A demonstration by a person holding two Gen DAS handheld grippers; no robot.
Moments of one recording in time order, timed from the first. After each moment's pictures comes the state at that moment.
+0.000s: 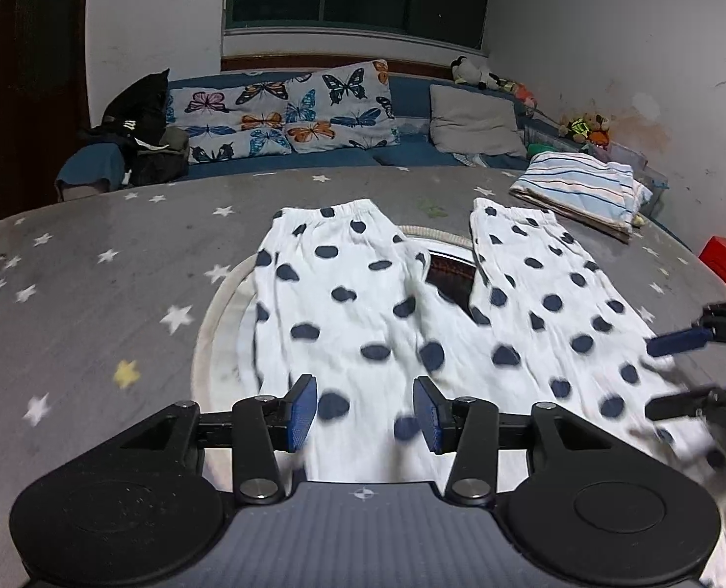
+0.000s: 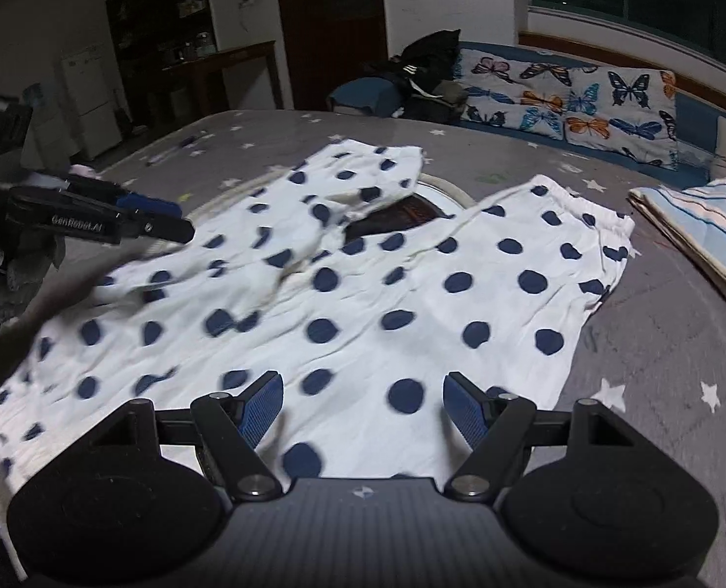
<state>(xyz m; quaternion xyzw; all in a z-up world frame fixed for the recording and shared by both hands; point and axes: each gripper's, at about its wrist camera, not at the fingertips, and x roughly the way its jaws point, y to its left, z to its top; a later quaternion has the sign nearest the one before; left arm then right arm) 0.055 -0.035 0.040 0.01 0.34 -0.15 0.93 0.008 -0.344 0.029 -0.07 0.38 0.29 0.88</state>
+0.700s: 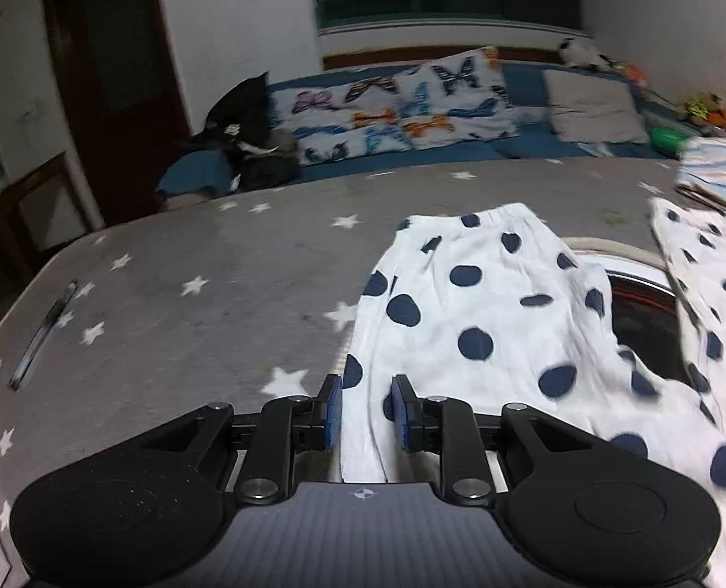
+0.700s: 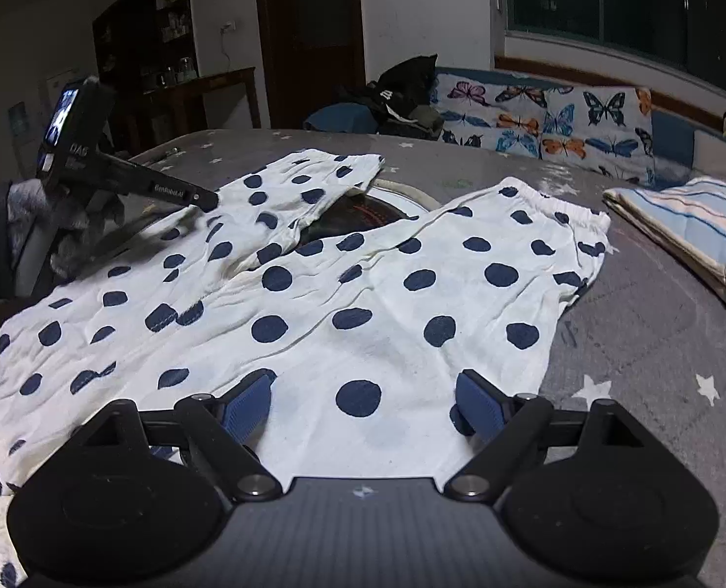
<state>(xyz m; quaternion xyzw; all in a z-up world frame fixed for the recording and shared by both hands) 0.130 -0.023 0.014 0.06 0.34 0.00 0.94 0.008 -0.355 0.003 -0.07 0.33 0.27 0.90</state>
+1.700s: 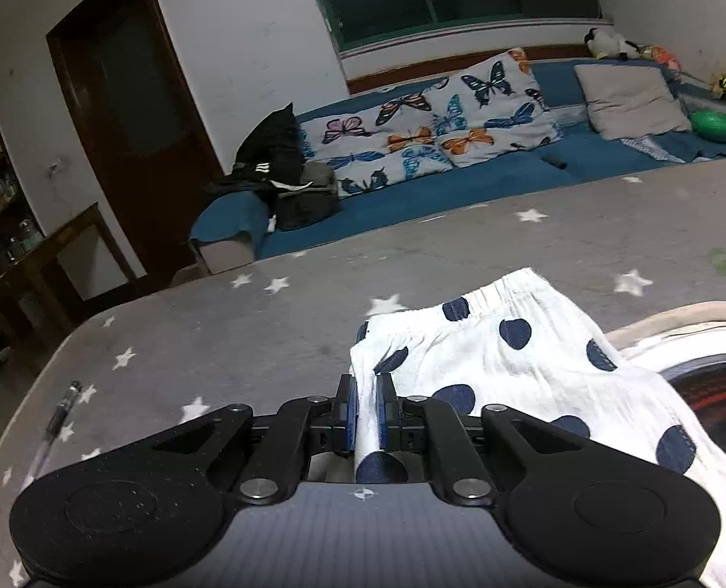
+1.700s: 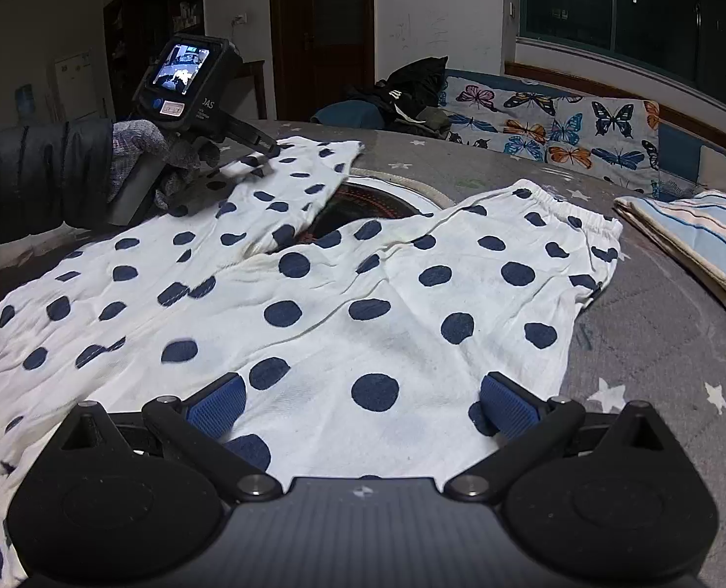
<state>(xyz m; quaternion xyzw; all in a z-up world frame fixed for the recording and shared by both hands) 0.224 -0.034 0.003 0.14 0.30 0.06 0.94 0.003 -0.347 -0.002 -0.09 0.33 0.27 0.90</state>
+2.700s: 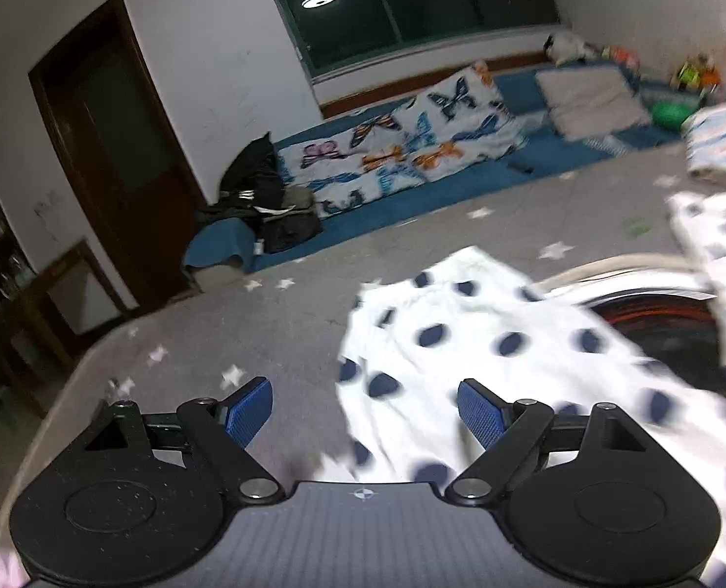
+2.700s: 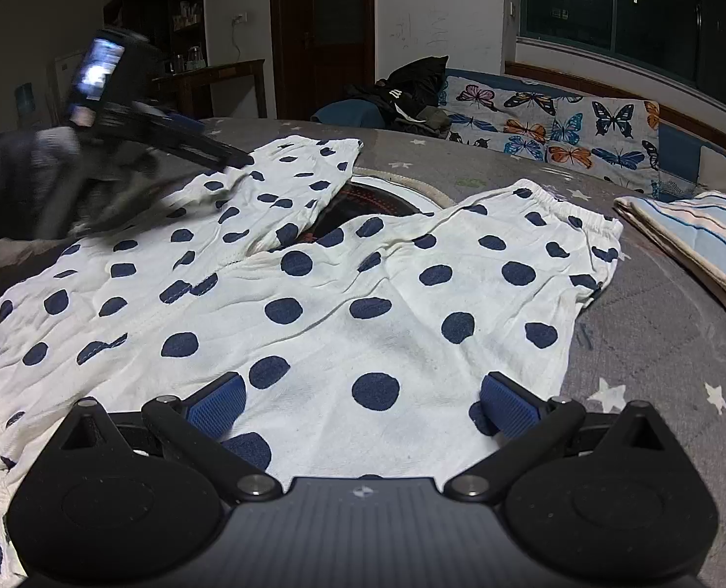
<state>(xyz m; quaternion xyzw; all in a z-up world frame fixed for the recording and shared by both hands) 0.116 -0.038 0.029 0.14 0.29 -0.01 0.95 0.003 -0.347 -0.003 -0.09 0.33 0.27 0.90</state>
